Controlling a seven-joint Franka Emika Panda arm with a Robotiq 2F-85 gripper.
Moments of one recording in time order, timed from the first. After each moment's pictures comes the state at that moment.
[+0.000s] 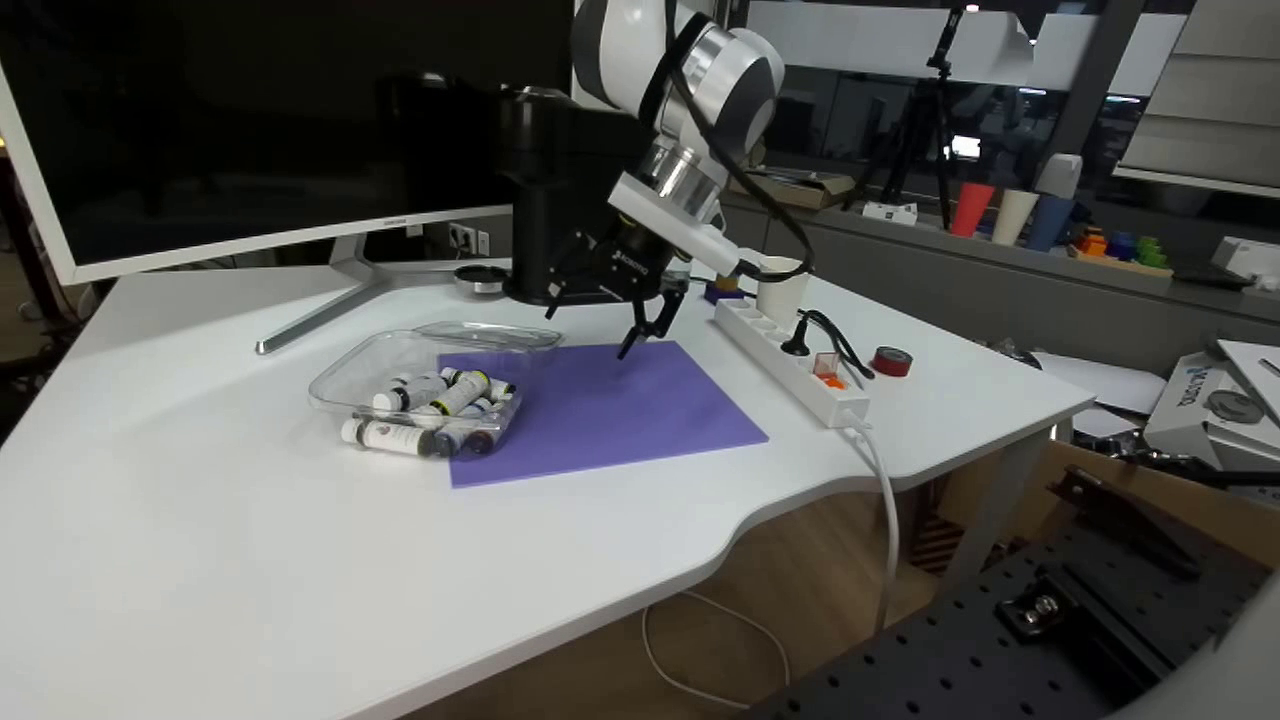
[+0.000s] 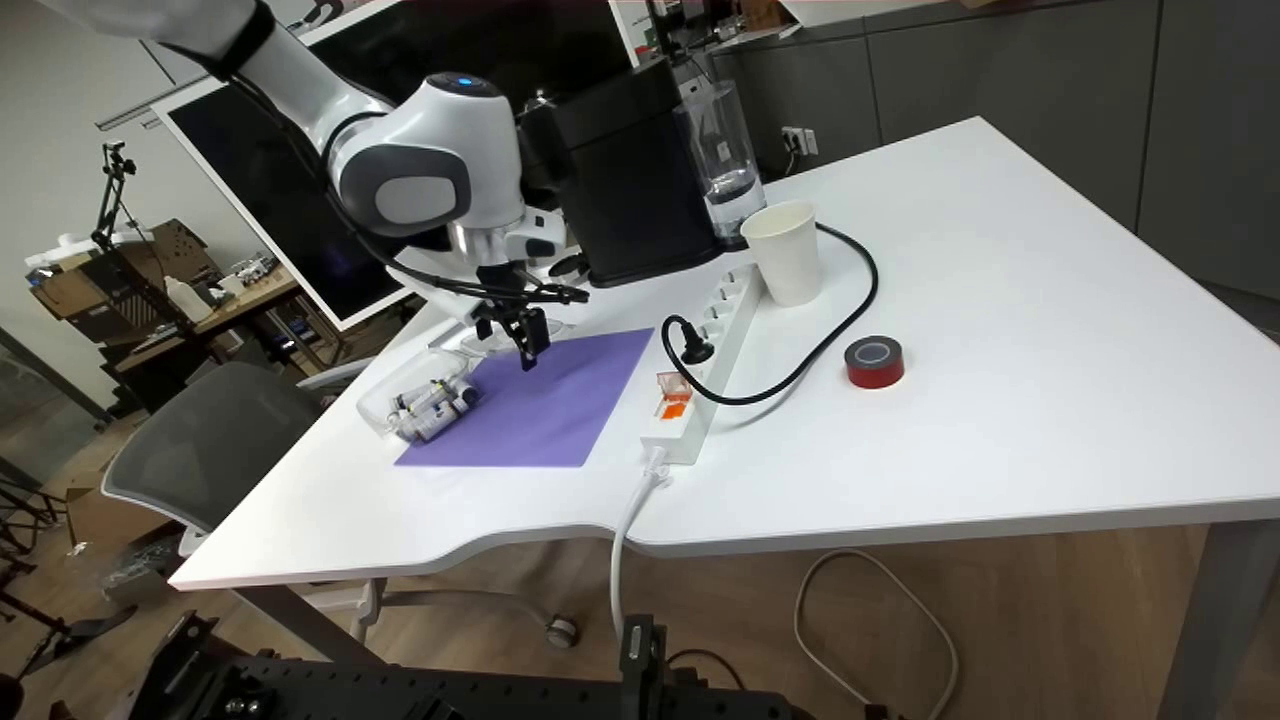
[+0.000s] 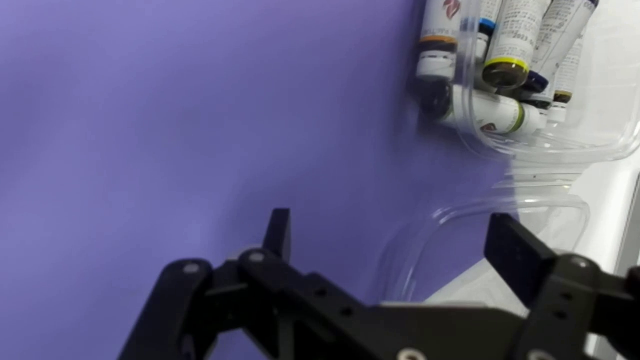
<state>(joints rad) -0.13 0.53 0.07 -2.13 0.86 2.54 -0.36</state>
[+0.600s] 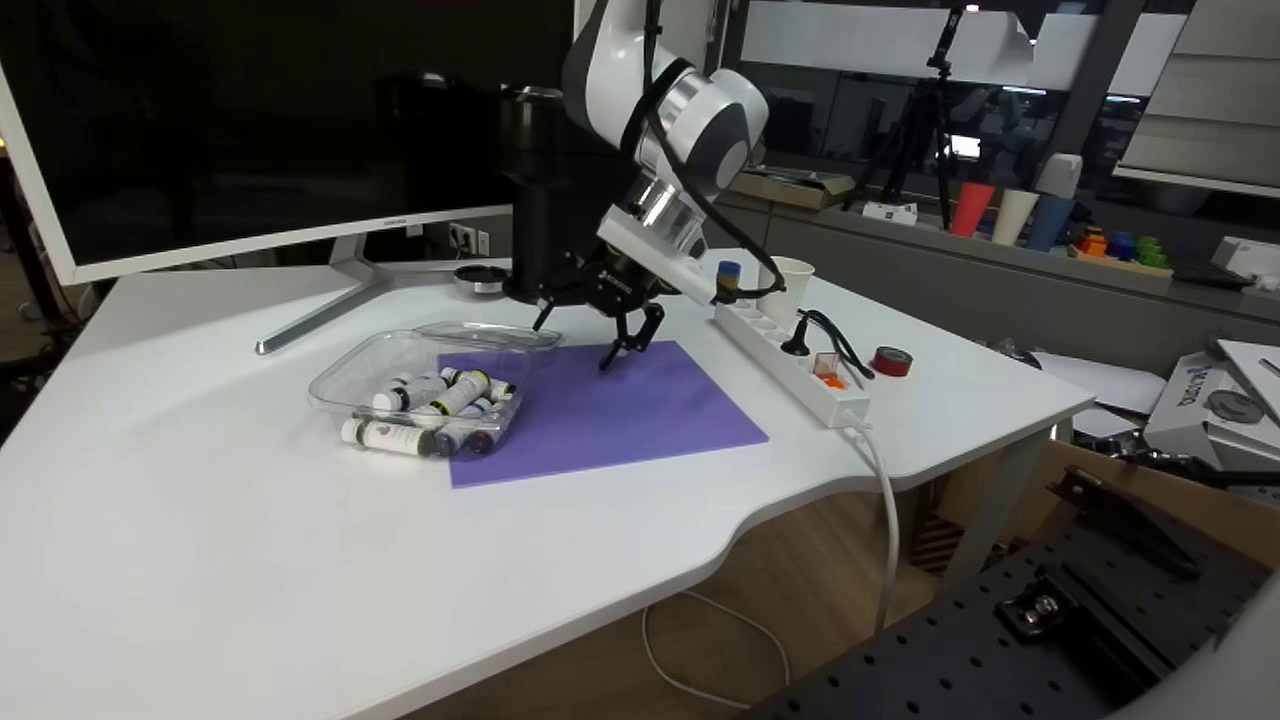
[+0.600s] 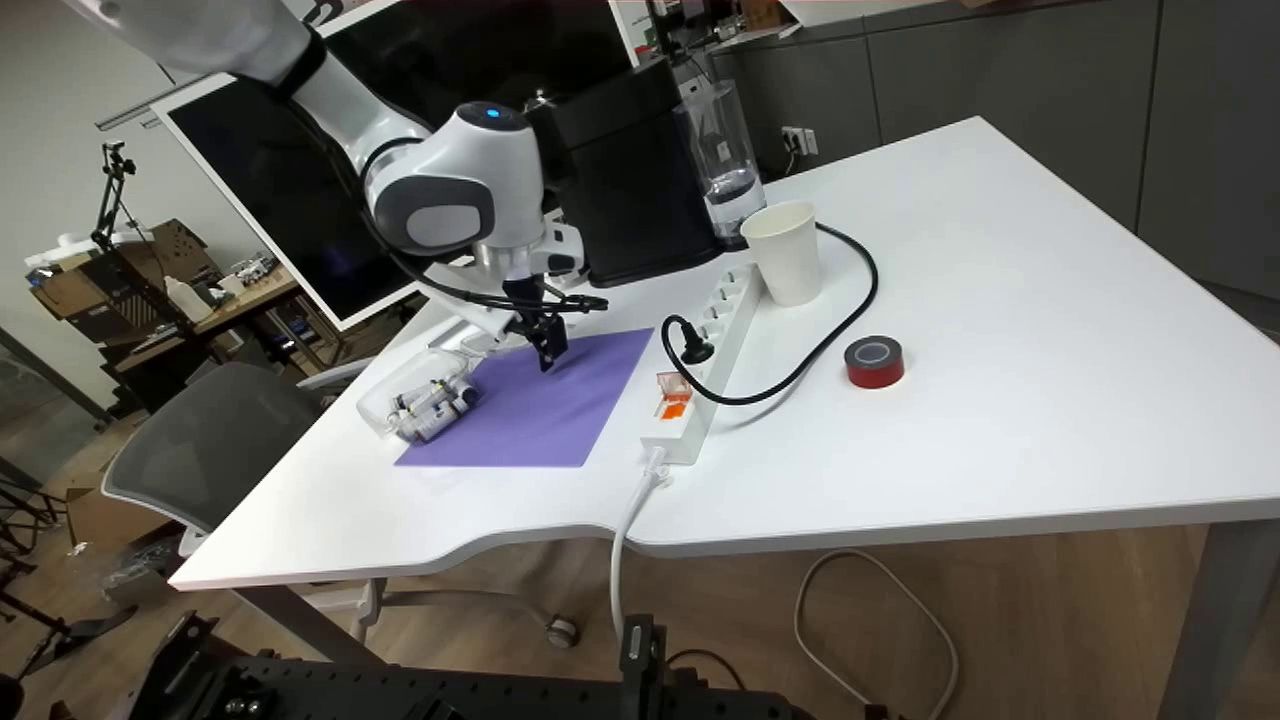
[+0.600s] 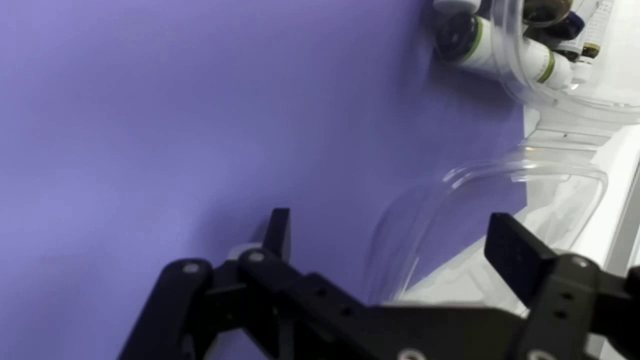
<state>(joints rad) -0.18 0.66 0.14 -2.01 0.92 2.60 -0.48</state>
